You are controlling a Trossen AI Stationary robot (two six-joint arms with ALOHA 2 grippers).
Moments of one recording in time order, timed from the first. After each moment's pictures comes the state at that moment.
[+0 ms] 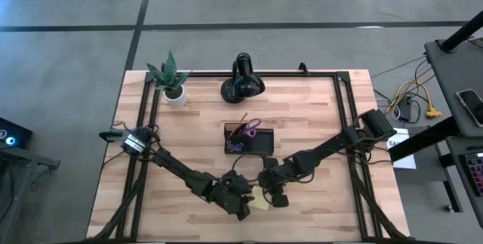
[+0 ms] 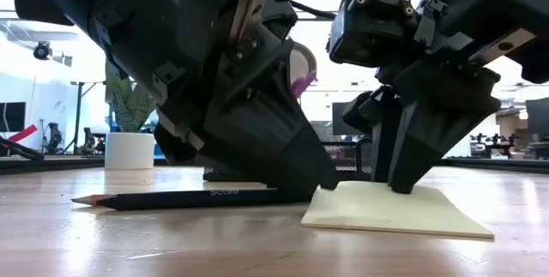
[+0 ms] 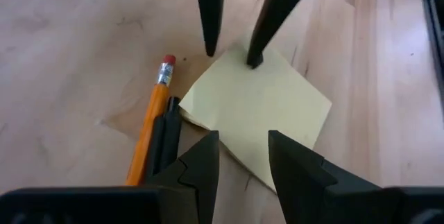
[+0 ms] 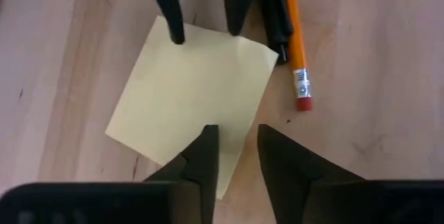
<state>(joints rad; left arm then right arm) -0.52 2.05 1.18 0.13 -0.42 -0.86 0.40 1.87 1.00 -0.14 -0.08 0.34</state>
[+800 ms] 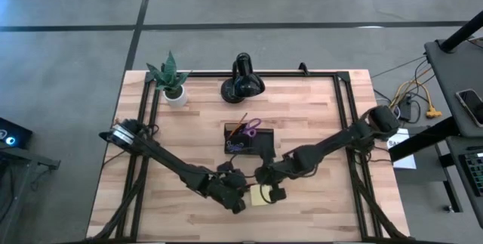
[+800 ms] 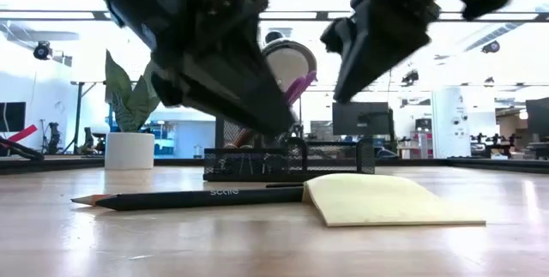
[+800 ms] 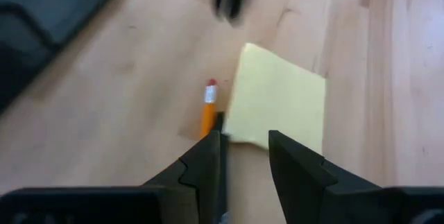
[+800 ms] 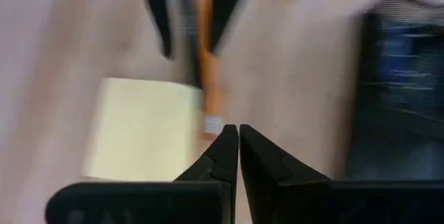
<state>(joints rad) -0.51 1.91 1.18 -0.10 -0.44 -0.77 0.38 1.78 1.19 -0.44 0.15 0.15</state>
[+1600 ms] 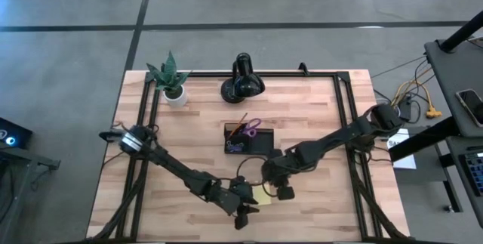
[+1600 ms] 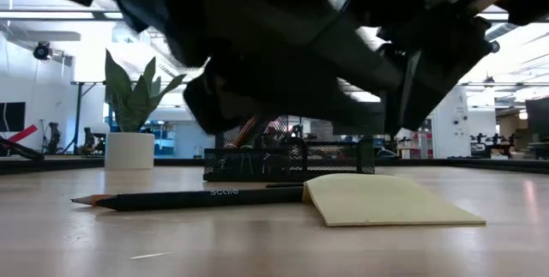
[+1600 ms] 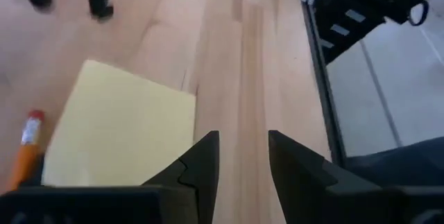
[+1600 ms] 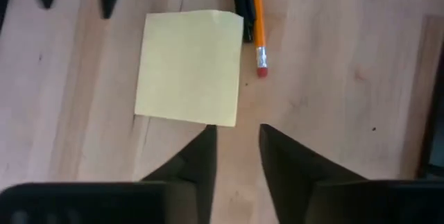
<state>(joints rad) -0.53 2.02 1.20 0.28 -0.24 -0.71 0.35 1.74 1.09 -0.46 -0.09 0.24</state>
